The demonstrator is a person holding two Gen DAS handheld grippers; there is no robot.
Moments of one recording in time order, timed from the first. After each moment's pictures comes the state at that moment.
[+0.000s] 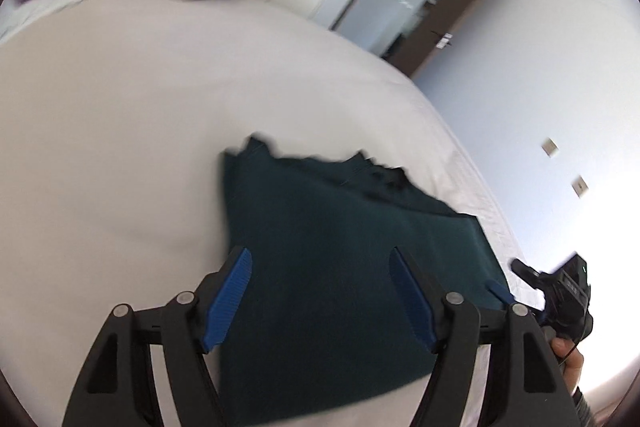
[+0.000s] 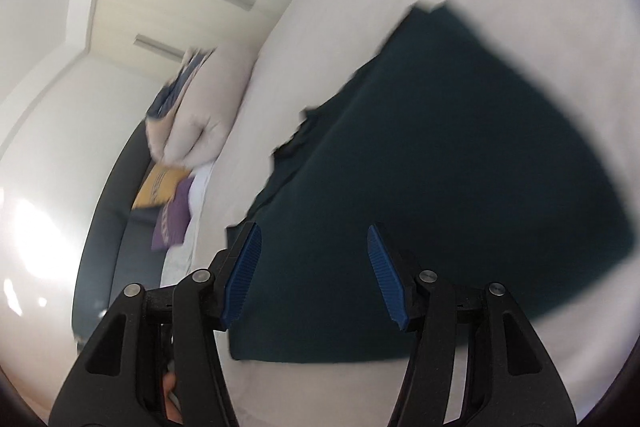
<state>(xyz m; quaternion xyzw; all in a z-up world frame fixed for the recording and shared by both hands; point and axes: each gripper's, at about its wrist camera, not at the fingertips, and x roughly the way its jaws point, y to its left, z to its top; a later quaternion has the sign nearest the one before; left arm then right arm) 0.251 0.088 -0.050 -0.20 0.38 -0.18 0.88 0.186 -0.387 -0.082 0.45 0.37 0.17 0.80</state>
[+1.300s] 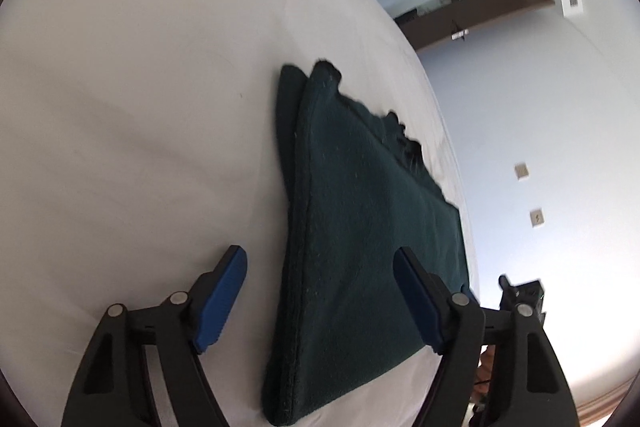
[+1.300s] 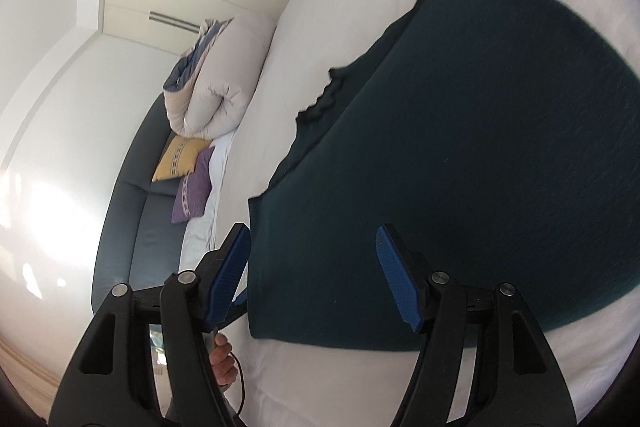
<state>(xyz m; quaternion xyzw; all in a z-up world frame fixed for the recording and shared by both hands) 0.268 0.149 -0.131 -0.35 0.49 -0.22 0.77 0.239 -0.350 -0.105 0.45 0.40 0.20 0.77</state>
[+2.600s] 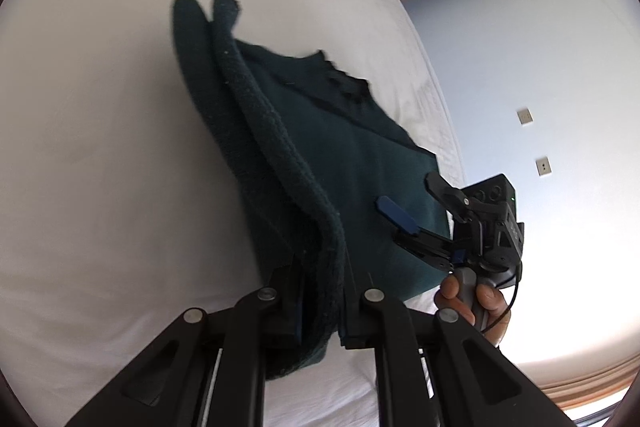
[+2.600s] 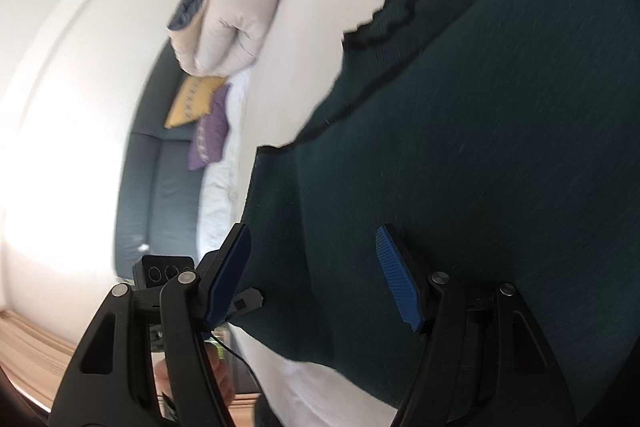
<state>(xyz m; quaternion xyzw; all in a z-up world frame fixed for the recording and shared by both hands) 0.263 0.047 -0.059 -0.28 0.55 -0.26 0.75 0.318 -0.273 -0.121 0.47 0.47 0.30 0.69</state>
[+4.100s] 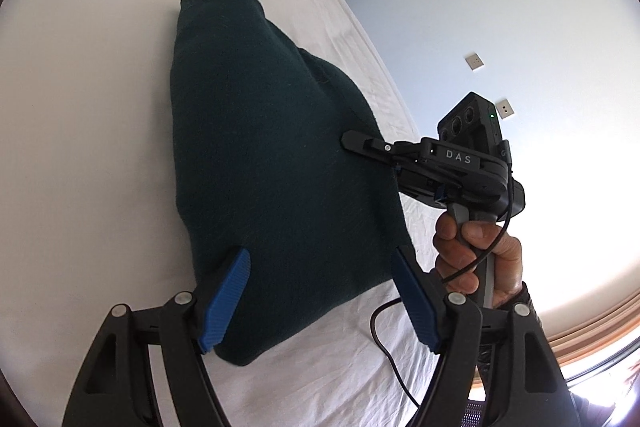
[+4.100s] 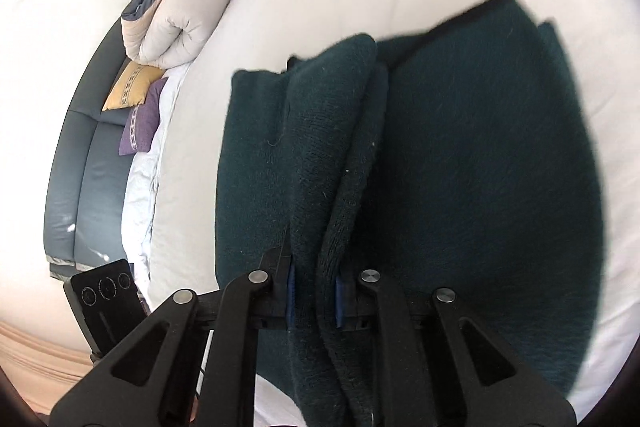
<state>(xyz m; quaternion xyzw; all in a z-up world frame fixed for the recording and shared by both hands) 0.243 -0.075 -0.069 -0.24 0.51 -0.37 0.74 0.323 -0.396 -0.094 0.32 0.52 0.20 0.77</state>
